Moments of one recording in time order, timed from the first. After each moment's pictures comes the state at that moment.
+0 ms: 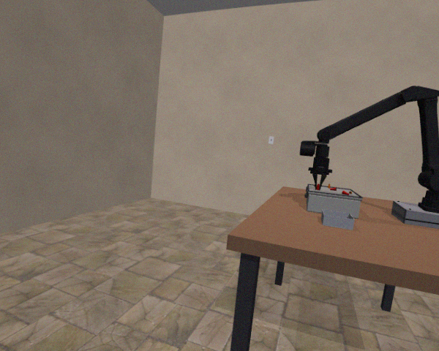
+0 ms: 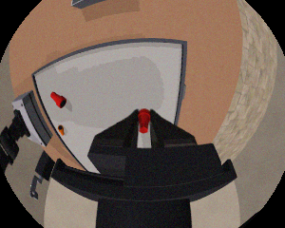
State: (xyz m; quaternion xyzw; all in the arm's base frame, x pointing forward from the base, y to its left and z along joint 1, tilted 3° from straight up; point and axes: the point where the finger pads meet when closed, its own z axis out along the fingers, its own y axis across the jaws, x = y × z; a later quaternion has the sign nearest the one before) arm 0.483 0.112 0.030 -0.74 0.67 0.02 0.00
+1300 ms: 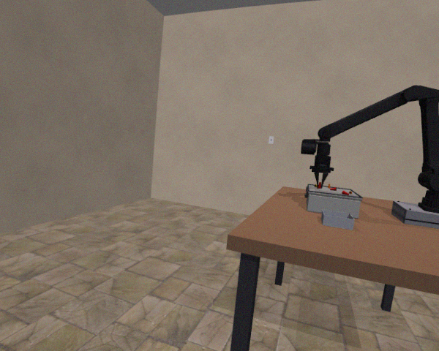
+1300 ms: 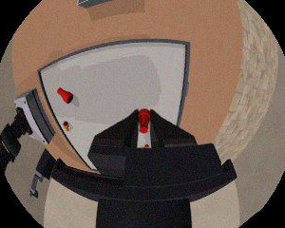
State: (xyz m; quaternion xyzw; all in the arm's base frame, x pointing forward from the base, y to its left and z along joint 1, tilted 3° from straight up) arm 0.477 0.111 0.039 -0.74 0.67 0.03 0.00
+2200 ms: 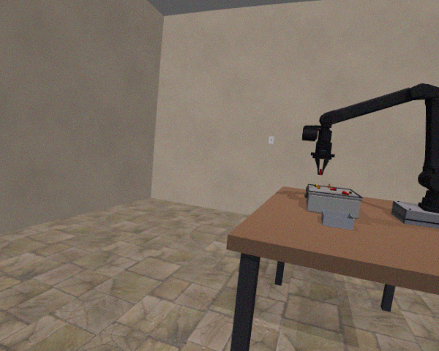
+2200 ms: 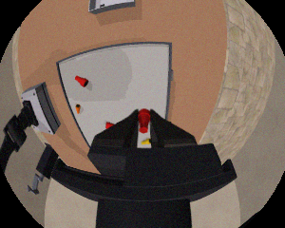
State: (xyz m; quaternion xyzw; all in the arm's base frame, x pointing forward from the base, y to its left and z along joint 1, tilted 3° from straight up) arm 0.483 0.110 0.101 -0.74 0.67 0.02 0.00
